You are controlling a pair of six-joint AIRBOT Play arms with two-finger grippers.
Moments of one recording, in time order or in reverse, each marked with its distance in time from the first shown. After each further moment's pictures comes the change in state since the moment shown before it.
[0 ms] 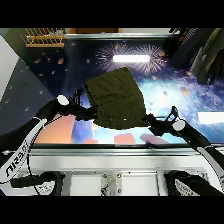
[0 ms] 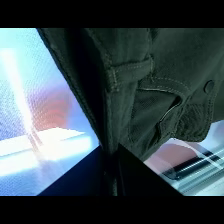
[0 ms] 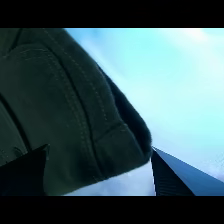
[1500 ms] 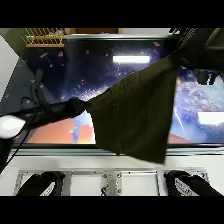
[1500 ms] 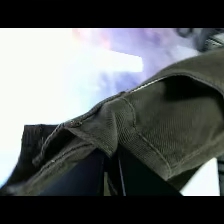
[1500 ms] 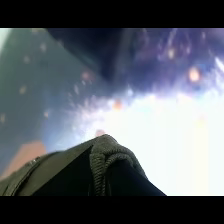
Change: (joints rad) left arm -0.039 0.631 -0.039 0.079 0.060 -0.369; right arm -0.091 -0.019 1.153 -0.240 0.721 -0.115
